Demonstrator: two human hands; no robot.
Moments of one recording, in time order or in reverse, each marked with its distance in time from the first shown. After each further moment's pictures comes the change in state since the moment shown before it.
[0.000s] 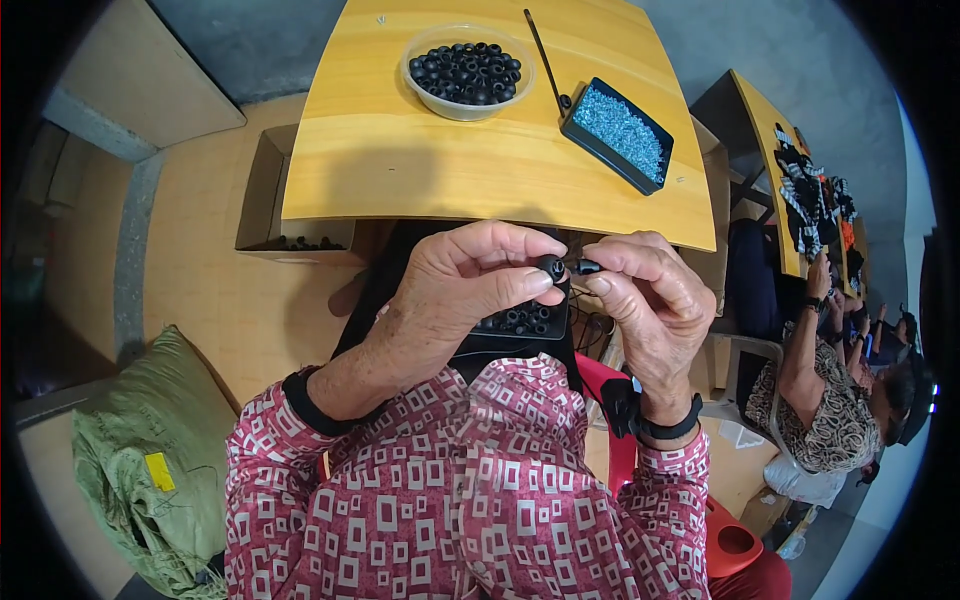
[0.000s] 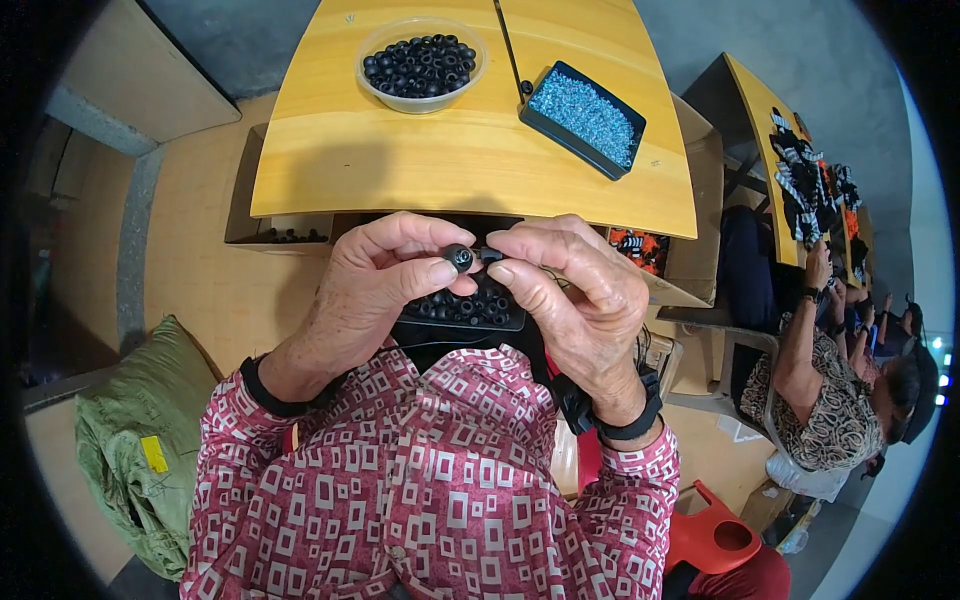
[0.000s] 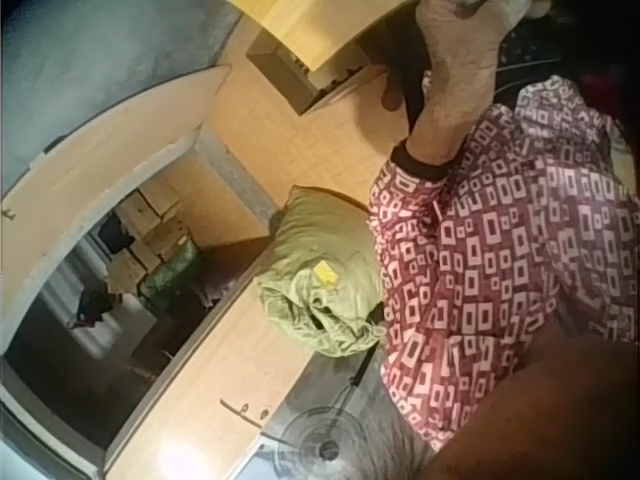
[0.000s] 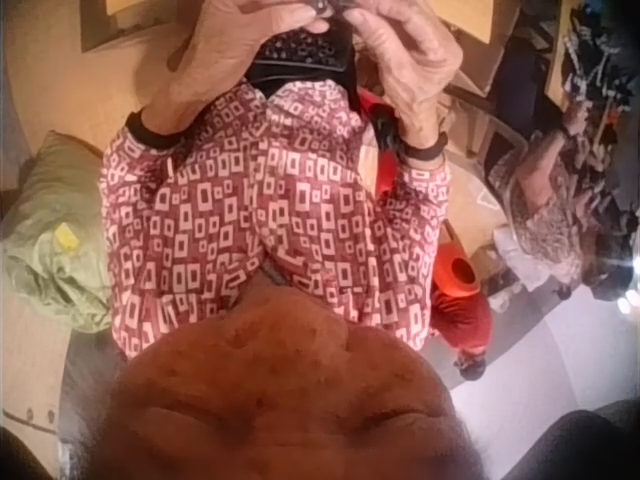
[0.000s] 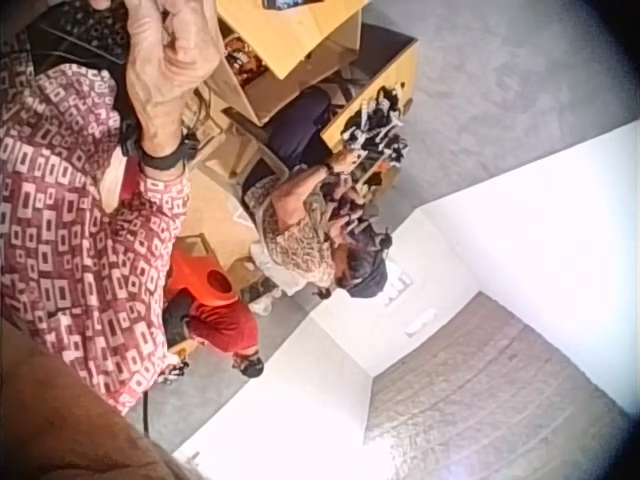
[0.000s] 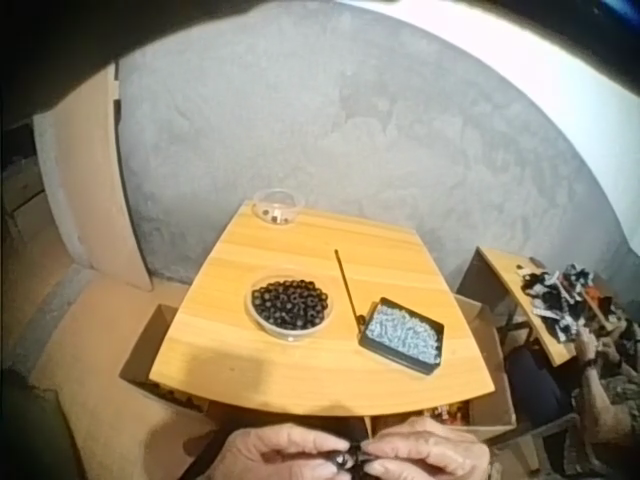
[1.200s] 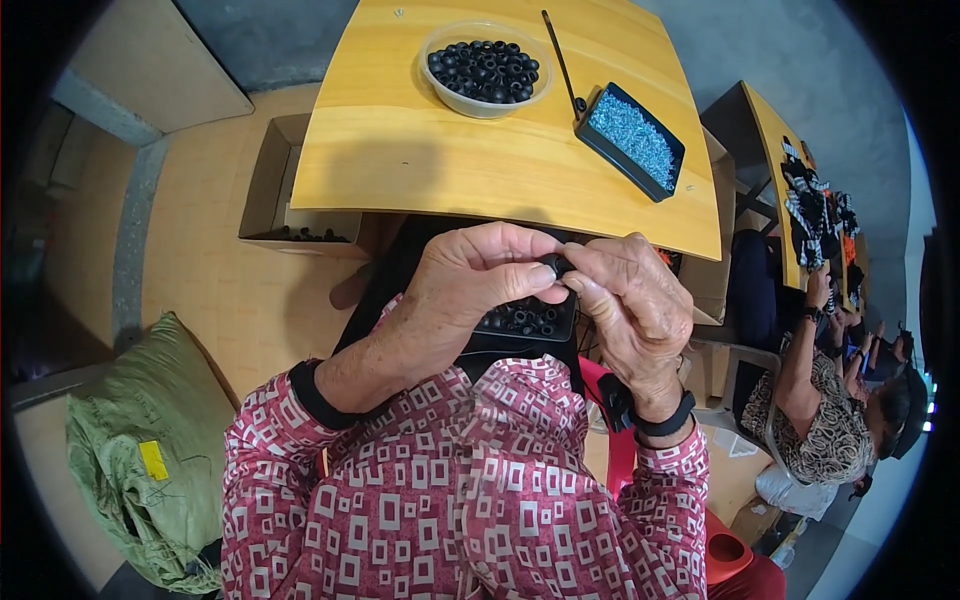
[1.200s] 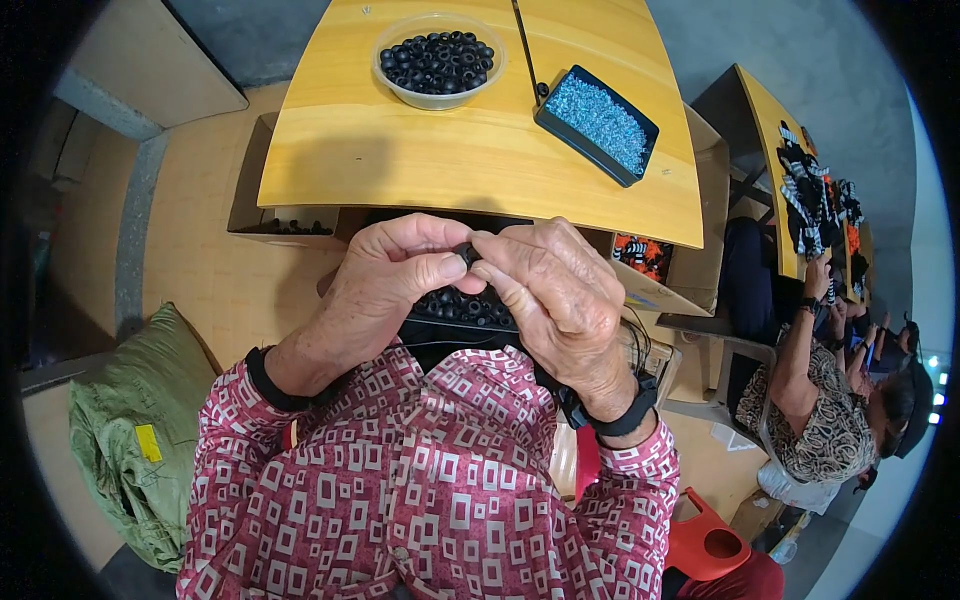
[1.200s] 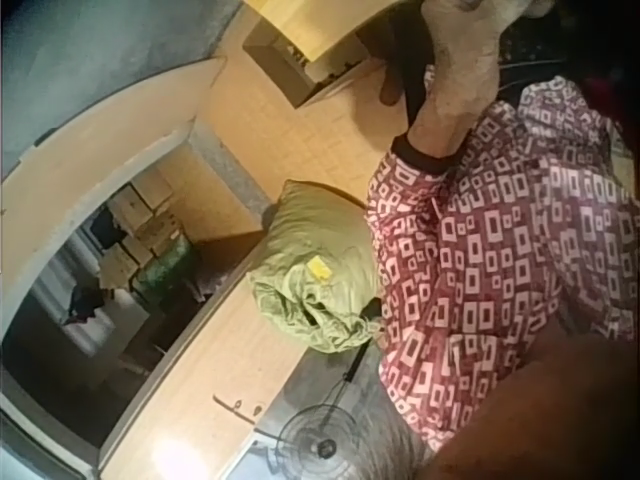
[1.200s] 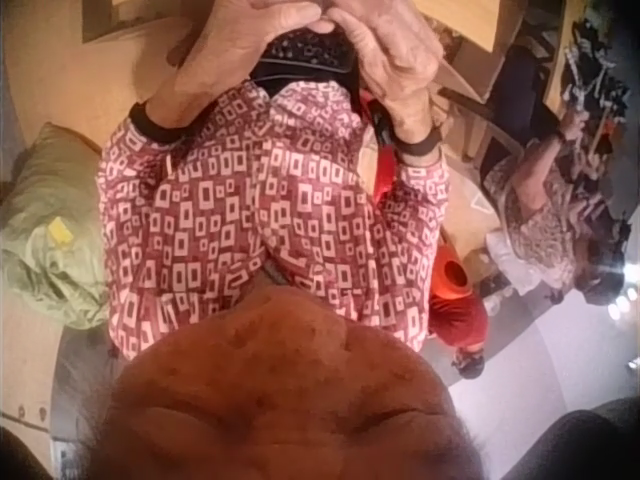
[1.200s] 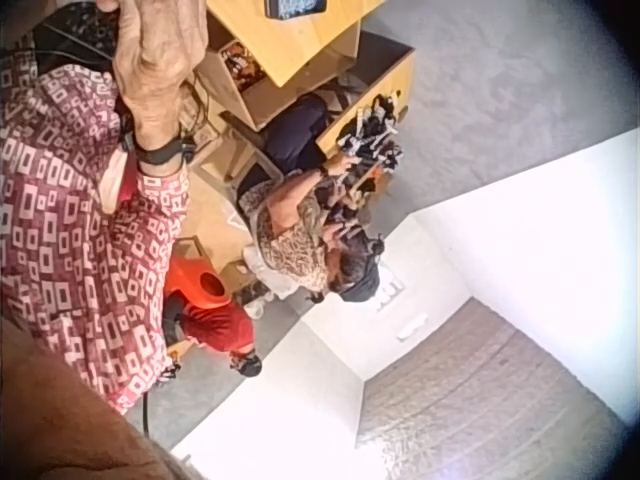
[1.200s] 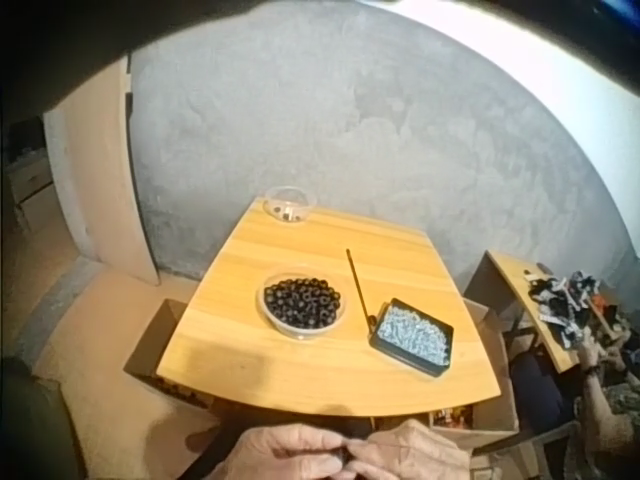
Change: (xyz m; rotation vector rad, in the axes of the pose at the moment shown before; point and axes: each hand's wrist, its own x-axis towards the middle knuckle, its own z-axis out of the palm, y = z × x) left_hand 0.001 -0.008 -0.007 -0.055 0.040 -0.059; right_hand 0.008 0.005 0.017 -0.317 -0.068 -0.269
